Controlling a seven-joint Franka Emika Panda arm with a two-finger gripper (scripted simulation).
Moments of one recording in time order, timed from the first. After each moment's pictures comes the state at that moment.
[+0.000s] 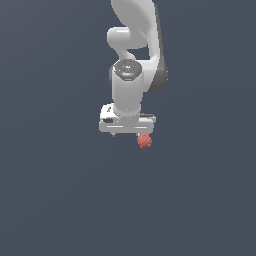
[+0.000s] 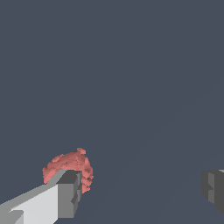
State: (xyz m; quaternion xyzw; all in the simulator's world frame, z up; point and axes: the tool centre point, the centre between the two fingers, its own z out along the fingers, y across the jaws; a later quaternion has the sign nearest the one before) arm -0.009 -0.007 0.167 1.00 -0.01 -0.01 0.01
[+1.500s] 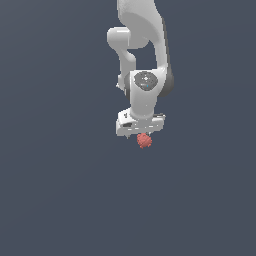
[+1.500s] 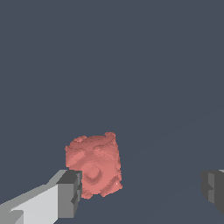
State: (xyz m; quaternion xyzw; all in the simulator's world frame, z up) arm -0.044 0.048 0.116 1.00 0.09 -0.01 0.00
